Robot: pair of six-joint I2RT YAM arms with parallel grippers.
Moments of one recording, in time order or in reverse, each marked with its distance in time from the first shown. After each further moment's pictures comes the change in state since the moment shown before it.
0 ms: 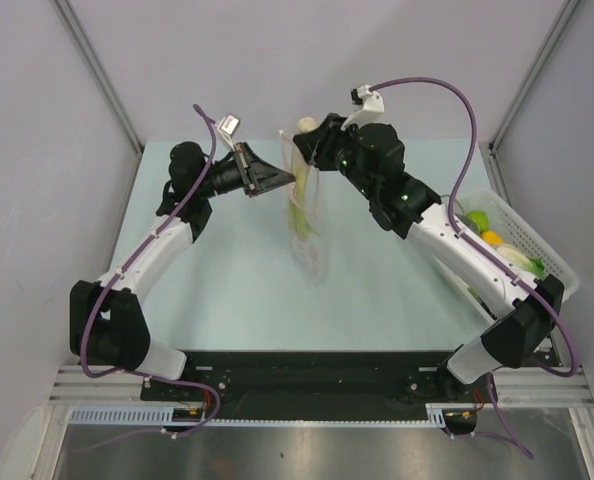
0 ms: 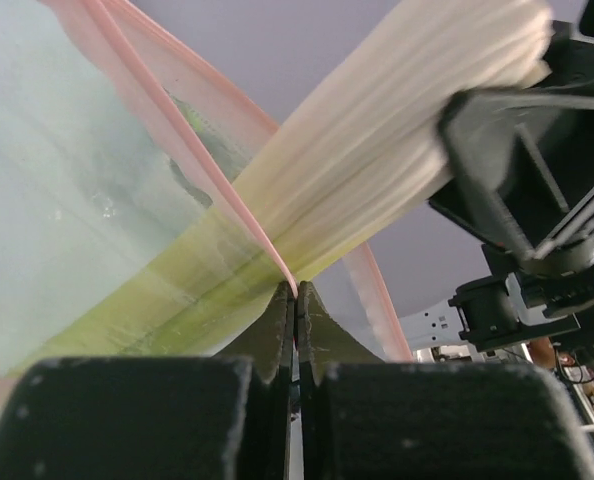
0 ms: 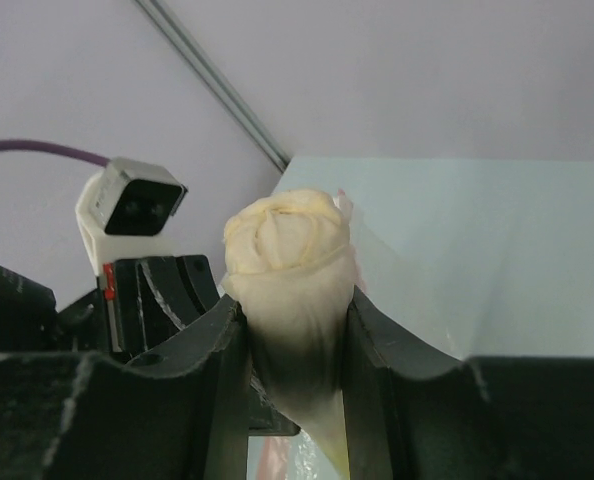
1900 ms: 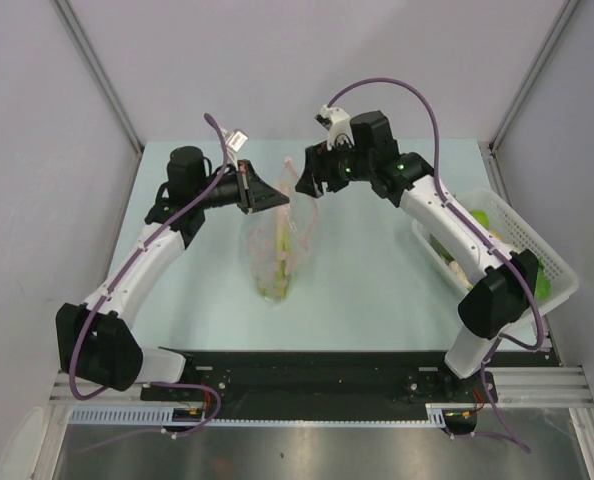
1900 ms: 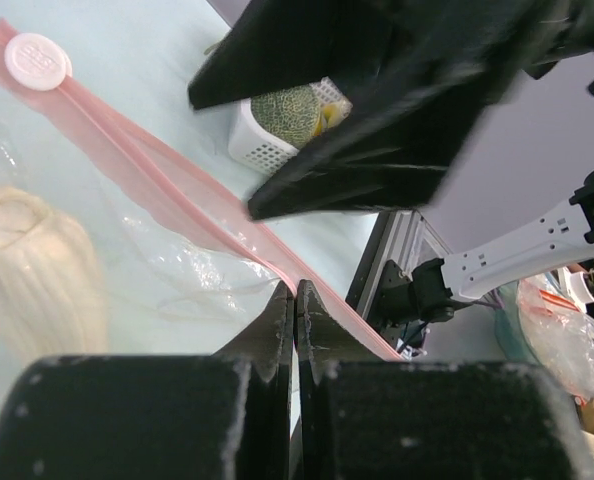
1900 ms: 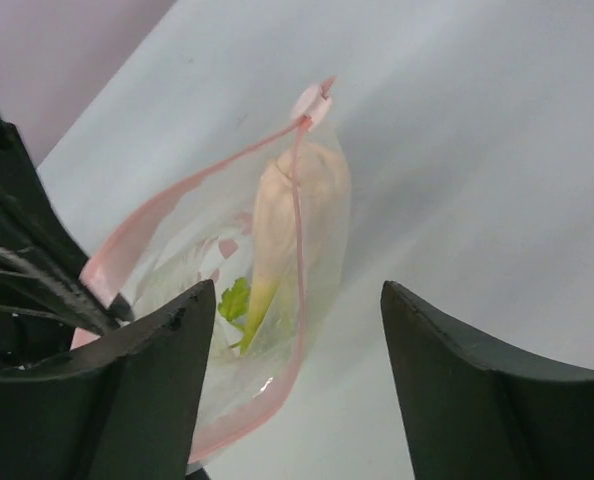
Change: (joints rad) left arm -0.016 -0.106 0.007 -0.366 0.000 0.526; right arm -0.164 0.166 0.170 -0.471 -0.558 -0.370
